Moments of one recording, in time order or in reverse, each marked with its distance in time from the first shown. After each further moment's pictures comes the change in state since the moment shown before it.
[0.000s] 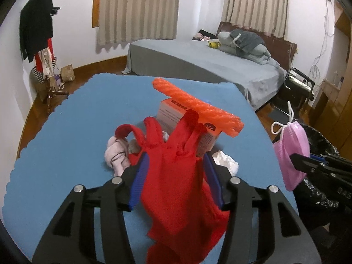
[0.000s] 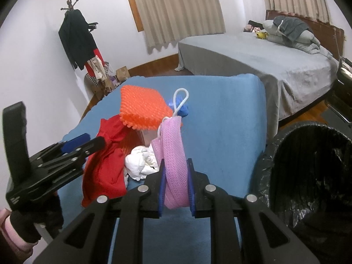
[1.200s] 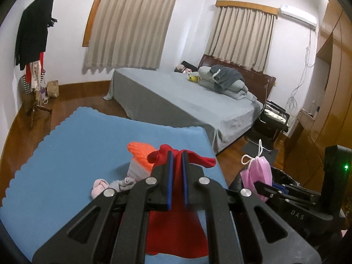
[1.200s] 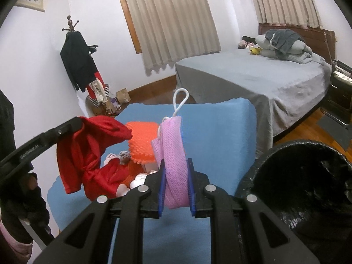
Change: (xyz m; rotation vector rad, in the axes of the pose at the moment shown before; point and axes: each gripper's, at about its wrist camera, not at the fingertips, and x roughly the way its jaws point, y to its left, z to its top) left arm -0.081 -0.023 0.049 -0.054 -0.214 -0.165; right arm -0.053 -0.021 0.020 0.041 -0.139 0.005
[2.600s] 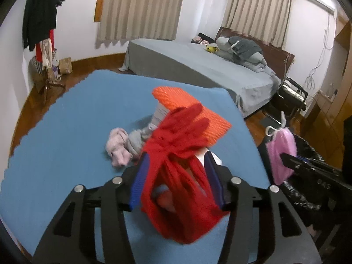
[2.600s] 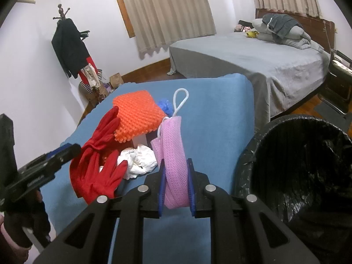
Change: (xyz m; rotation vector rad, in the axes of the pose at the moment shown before) left arm 0.022 0.034 -0.061 -0.026 0.200 0.110; right arm 0.035 -0.009 -0.026 0.011 0.114 -0.030
